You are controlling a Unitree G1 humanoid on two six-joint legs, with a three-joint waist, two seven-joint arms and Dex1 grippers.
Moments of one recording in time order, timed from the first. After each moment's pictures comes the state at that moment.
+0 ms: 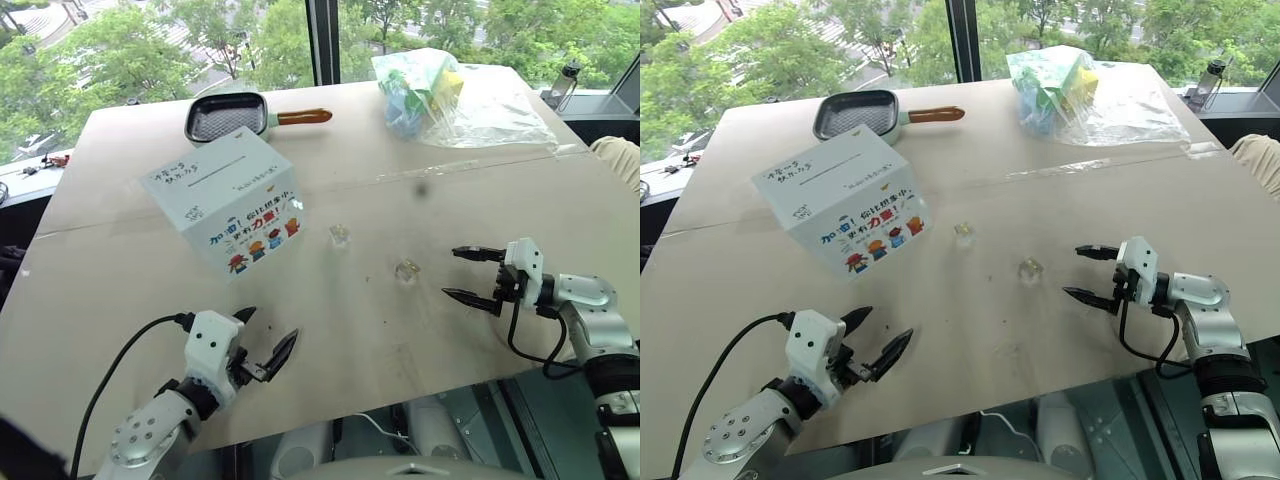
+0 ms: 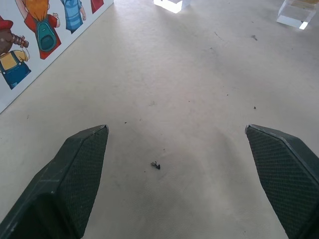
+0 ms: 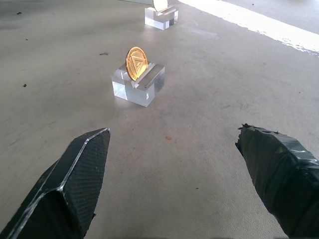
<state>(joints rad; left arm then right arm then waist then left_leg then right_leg) 0.56 0.46 0.15 -0.72 -0.36 0.39 -0.46 -0.31 -0.59 -0.02 0.40 0.32 -0.16 1.25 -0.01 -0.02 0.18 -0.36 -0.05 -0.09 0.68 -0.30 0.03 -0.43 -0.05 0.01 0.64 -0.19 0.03</state>
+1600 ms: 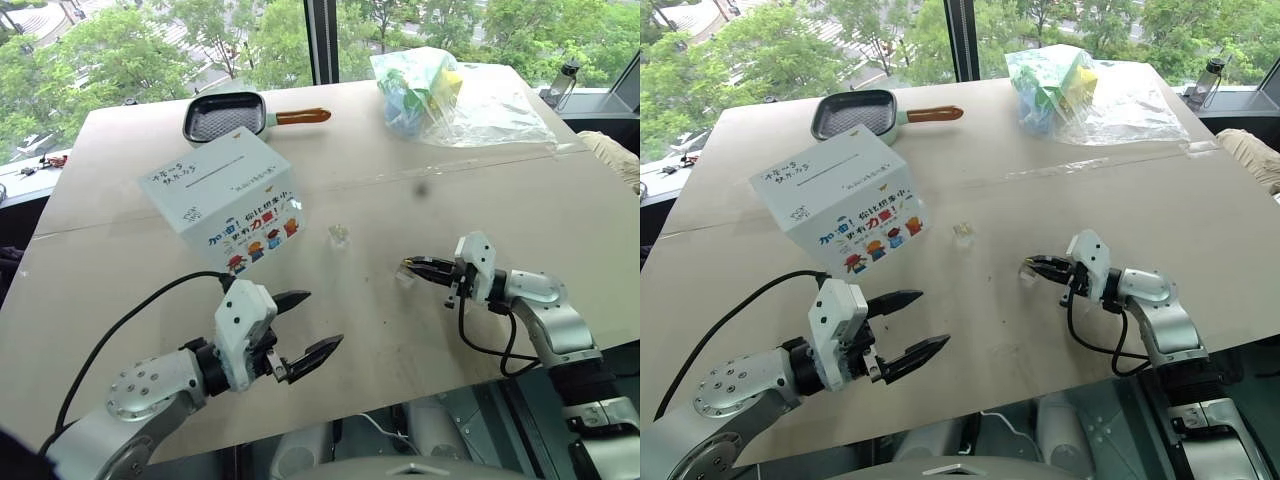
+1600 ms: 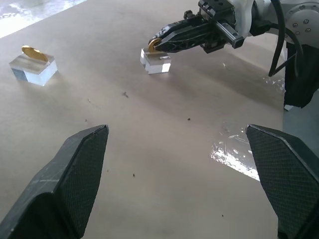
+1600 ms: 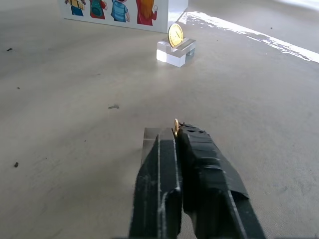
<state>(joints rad) 0.34 0.71 0.15 -0.88 -0.68 0.63 -0.59 -0.29 -0.47 0.10 0.11 0.25 0.07 0.99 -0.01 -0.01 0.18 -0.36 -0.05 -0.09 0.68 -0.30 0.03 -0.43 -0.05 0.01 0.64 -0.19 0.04</state>
